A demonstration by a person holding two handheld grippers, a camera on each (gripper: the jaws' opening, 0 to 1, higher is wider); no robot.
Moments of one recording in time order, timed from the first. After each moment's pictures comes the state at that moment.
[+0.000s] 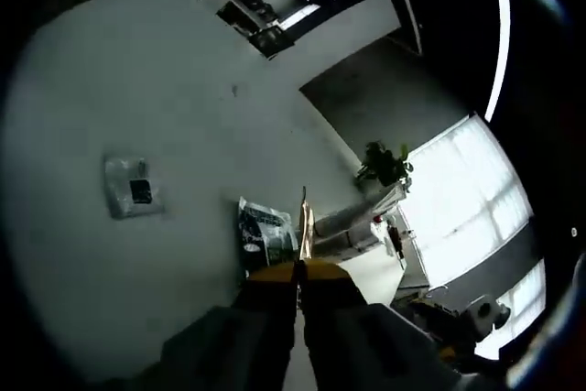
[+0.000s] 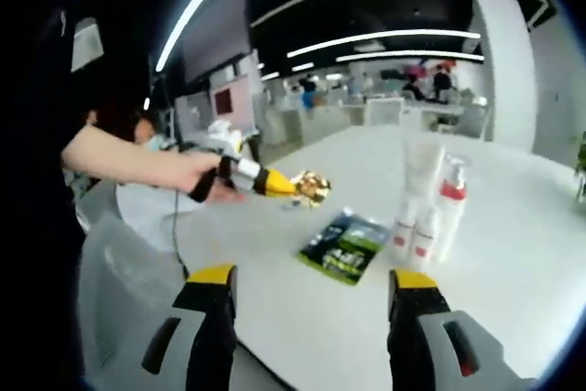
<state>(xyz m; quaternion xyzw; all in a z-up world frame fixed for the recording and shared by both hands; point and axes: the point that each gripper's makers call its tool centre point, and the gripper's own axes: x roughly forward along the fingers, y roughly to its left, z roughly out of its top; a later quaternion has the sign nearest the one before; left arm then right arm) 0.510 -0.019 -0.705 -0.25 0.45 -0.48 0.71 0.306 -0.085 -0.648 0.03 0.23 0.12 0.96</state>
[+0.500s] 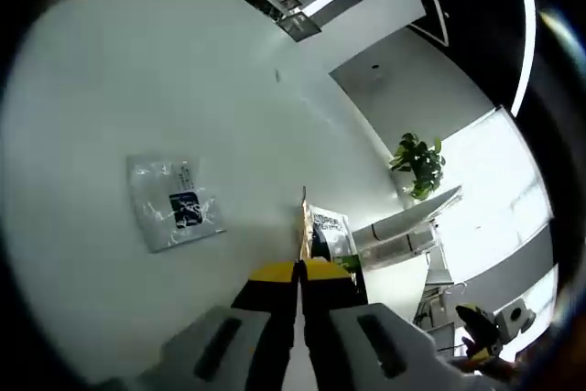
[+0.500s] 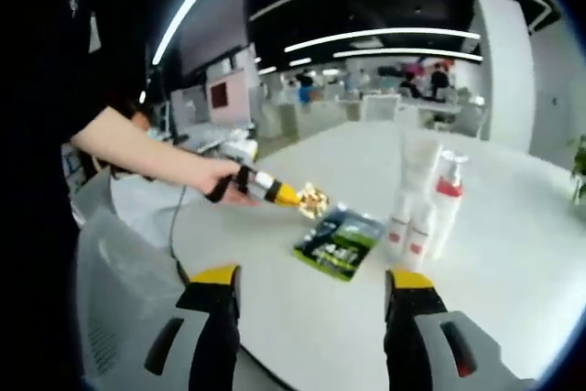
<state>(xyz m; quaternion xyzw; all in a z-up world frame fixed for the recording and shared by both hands) 0.541 -0.021 -0.761 -0.22 0.49 -0.44 0.72 0.305 -0.090 -0.654 0.03 0.25 0.10 0.96</state>
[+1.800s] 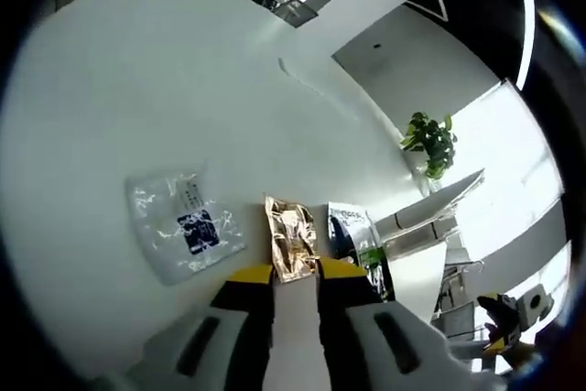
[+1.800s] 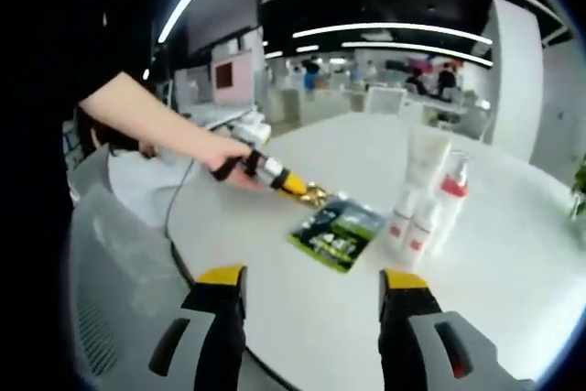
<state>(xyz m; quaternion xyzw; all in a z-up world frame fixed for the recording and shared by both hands) 0.550 -0.019 -0.771 -0.15 0.49 -0.45 0.73 0.304 -0.088 -0.662 0.00 0.27 0.11 0.96</state>
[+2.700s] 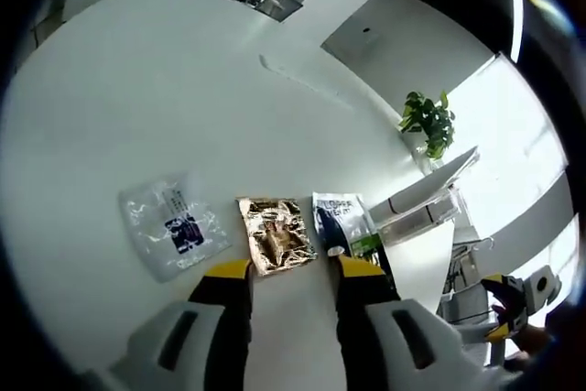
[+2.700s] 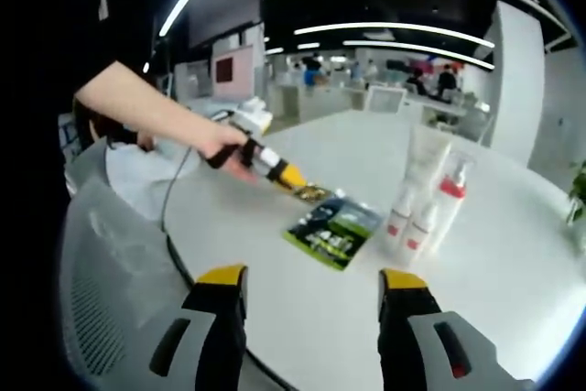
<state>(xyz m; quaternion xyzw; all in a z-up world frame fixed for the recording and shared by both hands) 0.547 -0.020 -0.767 -0.10 0.49 -0.47 0.73 0.303 -0.090 -0.665 -0.02 0.28 0.10 0.95</state>
